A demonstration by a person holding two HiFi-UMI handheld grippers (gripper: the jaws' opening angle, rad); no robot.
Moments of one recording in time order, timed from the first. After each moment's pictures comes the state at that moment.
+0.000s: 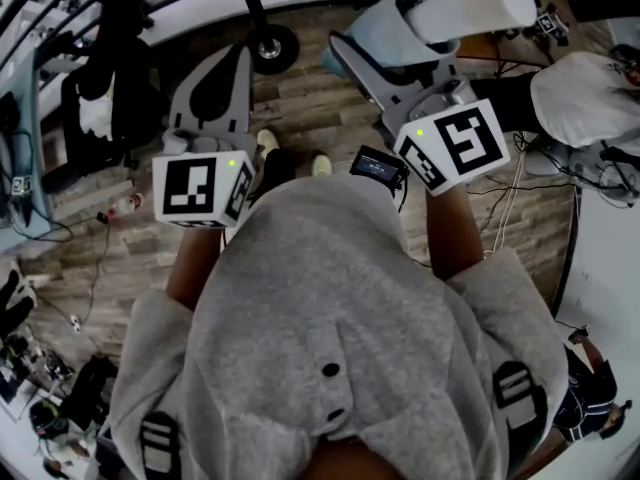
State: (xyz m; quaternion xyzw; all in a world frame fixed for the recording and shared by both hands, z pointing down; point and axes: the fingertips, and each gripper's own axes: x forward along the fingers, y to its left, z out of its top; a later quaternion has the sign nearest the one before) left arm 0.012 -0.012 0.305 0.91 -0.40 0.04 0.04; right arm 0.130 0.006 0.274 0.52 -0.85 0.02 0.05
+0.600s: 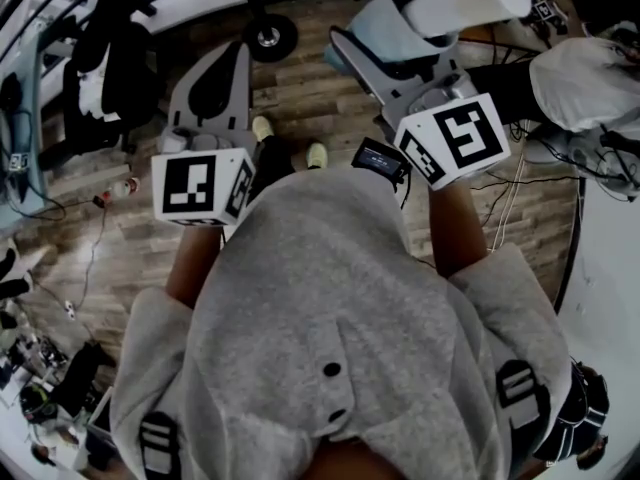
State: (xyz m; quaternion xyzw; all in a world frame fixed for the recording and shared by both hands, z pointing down) left arm 0.022 0.048 0.296 0.91 -0.42 0.04 0.03; right arm 0.142 0.061 0.270 0.51 -0.86 0.02 0.06
